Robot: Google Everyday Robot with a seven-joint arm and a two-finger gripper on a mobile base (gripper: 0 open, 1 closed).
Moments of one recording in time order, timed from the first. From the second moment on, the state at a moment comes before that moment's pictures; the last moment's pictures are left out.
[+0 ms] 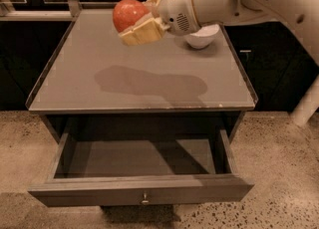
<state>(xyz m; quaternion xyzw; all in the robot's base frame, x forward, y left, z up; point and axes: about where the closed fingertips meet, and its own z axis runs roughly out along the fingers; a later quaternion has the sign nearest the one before) 0.590 0.037 1.009 -0.54 0.62 0.29 0.49</state>
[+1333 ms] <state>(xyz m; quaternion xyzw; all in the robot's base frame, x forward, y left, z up) 0.416 -0.070 0.871 -0.34 0.79 0.24 0.45</state>
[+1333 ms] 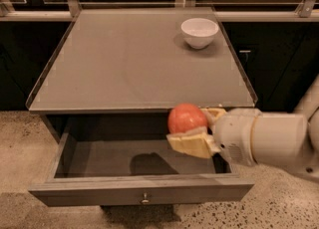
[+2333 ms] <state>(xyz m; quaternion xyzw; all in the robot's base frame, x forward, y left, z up) 0.452 -0.085 0.783 -0.27 0.83 0.27 0.41</state>
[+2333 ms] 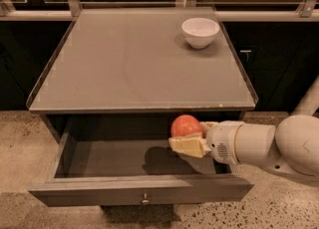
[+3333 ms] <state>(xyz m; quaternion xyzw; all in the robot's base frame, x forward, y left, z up) 0.503 -0.115 0.675 -0.17 0.88 0.26 0.35</state>
